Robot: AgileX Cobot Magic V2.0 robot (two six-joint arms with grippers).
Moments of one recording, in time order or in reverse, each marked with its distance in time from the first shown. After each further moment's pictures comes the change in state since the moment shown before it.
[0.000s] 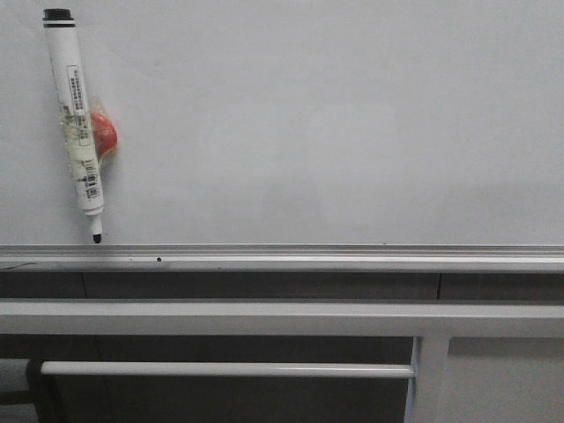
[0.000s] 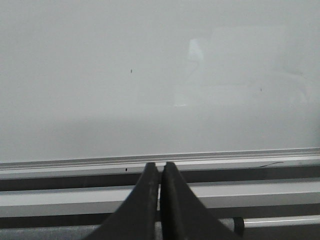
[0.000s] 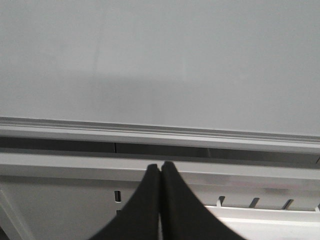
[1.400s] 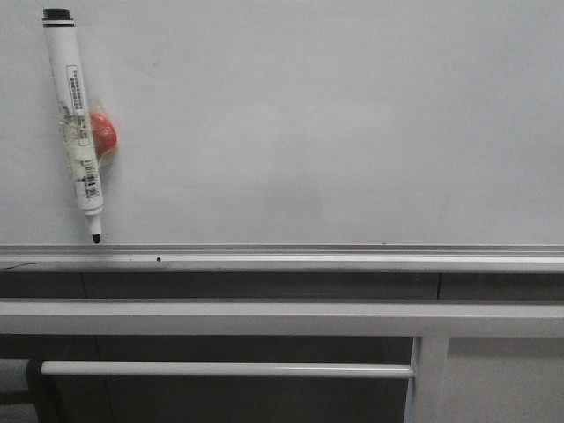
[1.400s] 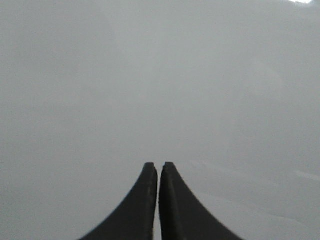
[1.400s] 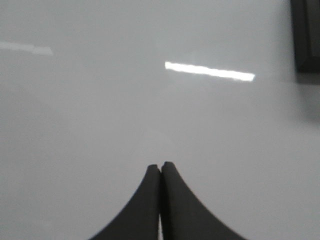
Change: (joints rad) left arm 0.000 0.000 0.000 -0.256 -0.533 -0.028; right arm 0.000 -0.002 0.005 -0.112 -1.028 0.033
